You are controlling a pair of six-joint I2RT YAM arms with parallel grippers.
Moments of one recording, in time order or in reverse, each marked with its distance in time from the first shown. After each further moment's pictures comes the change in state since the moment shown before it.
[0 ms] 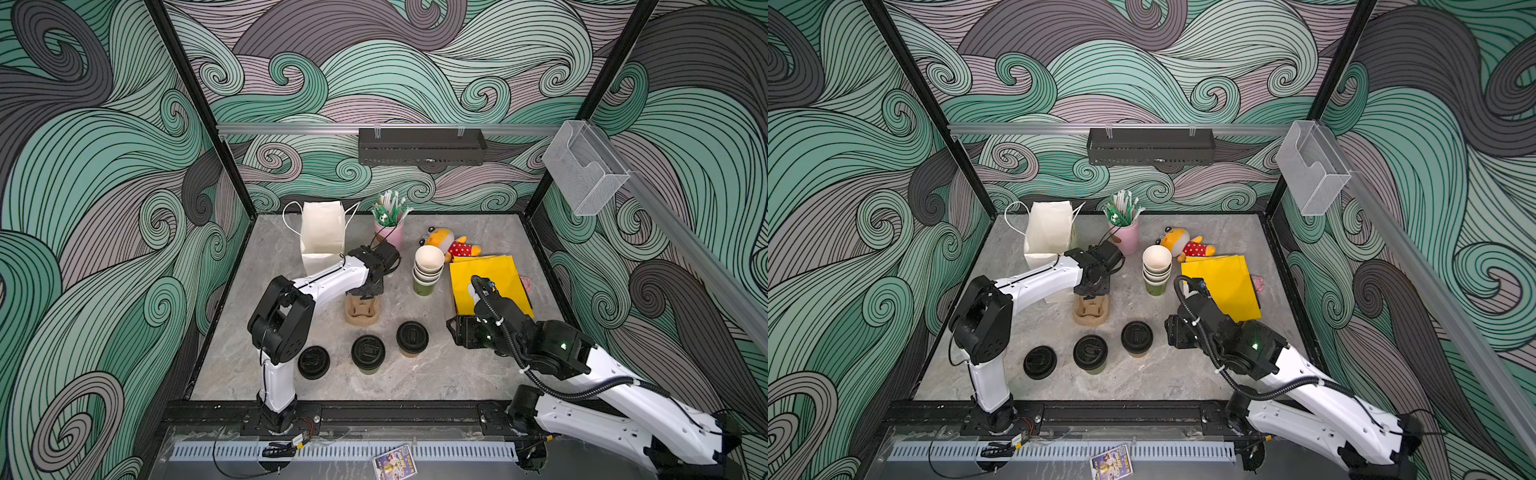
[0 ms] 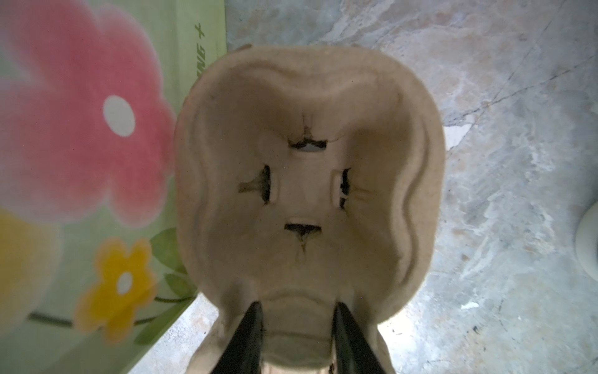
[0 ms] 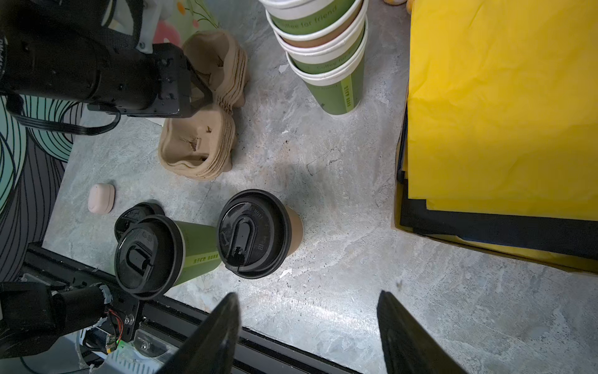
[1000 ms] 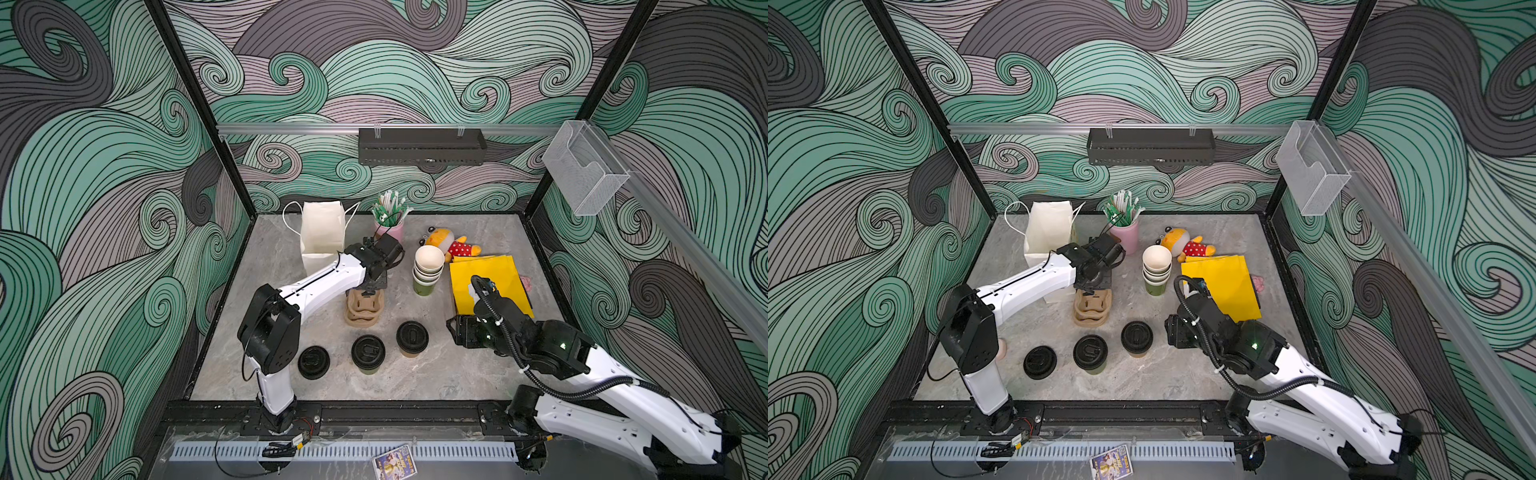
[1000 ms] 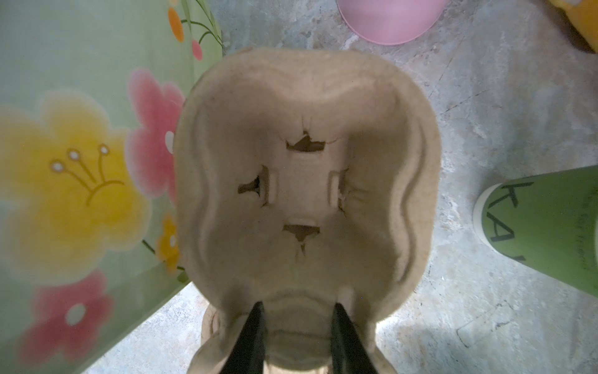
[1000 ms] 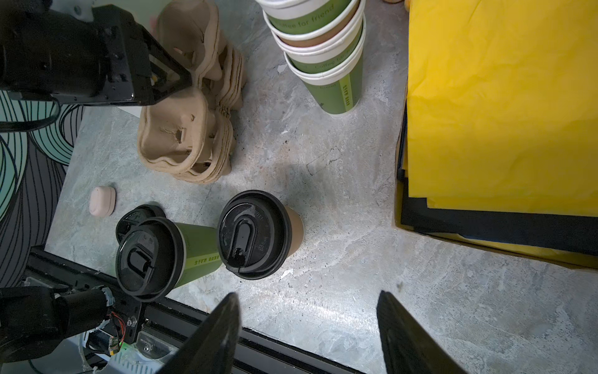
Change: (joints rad) left arm -0.046 -0.087 0.071 -0.066 -0.001 0.016; right arm -0.001 0.002 0.000 0.000 0.000 0.013
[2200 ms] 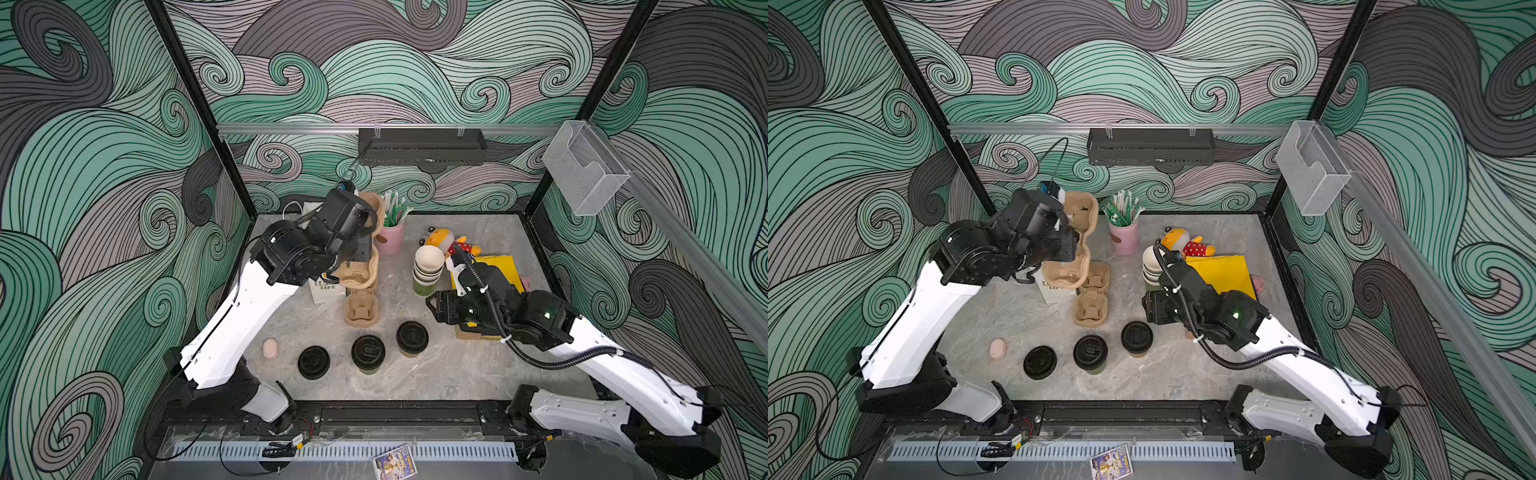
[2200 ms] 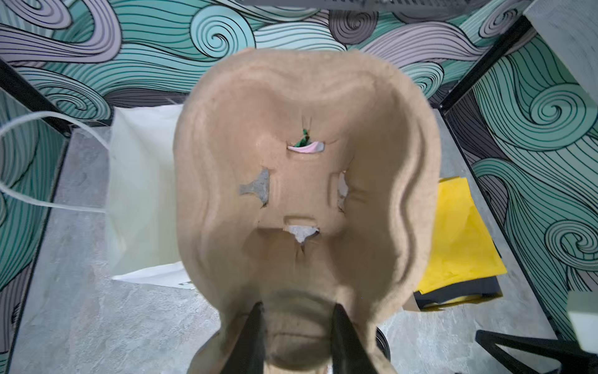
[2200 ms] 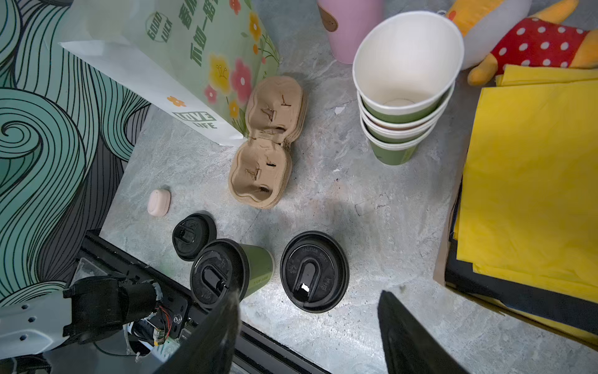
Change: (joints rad) left arm -0.078 -0.299 0.635 -0.422 -0.071 0.157; right arm -0.023 0.269 0.325 0.033 -0.083 -0.143
